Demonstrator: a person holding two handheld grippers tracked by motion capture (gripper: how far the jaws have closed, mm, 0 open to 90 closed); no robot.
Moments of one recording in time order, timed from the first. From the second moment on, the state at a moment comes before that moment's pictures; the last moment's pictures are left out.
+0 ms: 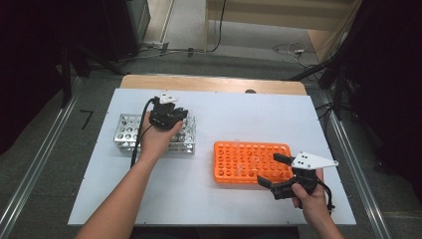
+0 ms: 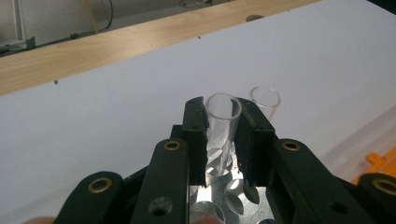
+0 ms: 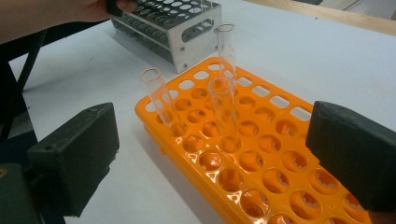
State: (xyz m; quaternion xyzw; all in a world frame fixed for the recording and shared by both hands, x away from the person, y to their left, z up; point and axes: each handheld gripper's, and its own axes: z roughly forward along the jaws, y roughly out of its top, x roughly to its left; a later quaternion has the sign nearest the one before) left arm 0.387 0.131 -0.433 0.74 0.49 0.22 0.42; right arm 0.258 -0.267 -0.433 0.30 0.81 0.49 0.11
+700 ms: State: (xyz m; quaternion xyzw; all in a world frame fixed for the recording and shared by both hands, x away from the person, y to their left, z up) left arm 0.371 0.144 -0.427 0.71 0.51 0.20 0.45; right arm 0.258 -0.263 -0.436 0.29 0.81 0.49 0.11
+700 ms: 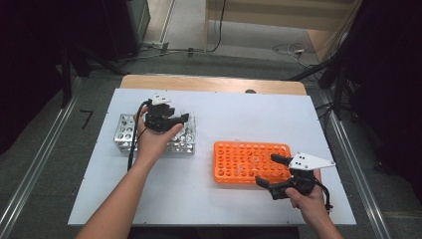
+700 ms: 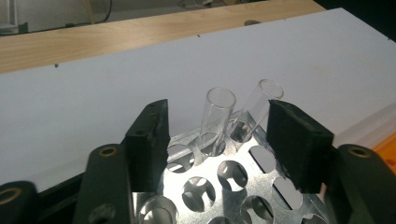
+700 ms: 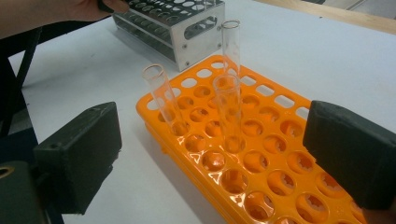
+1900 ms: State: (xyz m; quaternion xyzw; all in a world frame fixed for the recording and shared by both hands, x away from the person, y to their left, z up) left arm 0.245 0.130 -0.414 0.72 0.43 0.16 0.53; right arm 0.271 -0.242 -0.461 0.34 0.82 0.45 0.13
